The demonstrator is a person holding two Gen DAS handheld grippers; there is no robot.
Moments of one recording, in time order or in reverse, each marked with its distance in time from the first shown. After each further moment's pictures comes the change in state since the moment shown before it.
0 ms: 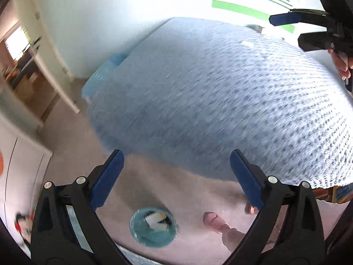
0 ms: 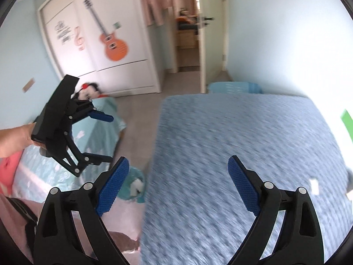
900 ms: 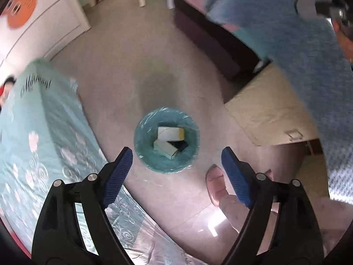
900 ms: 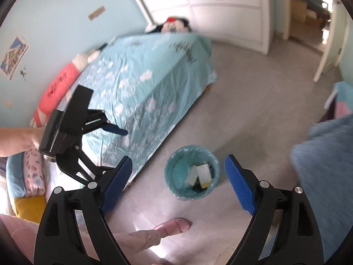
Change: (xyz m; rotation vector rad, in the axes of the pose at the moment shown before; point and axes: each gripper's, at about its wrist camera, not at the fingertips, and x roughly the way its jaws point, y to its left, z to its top) left arm 0.040 0.126 -0.295 -0.615 0.310 0.136; right arm 0.300 0.239 0.032 -0.397 0.321 0.549
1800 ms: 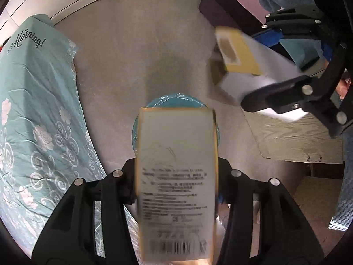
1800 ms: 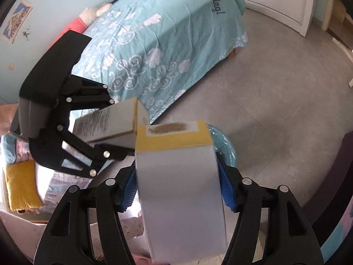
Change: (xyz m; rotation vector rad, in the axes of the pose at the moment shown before) left arm 0.132 0.062 -0.019 -0.213 0.068 -0.016; right arm 0.248 -0.012 -0.012 -0.171 0.306 0.105
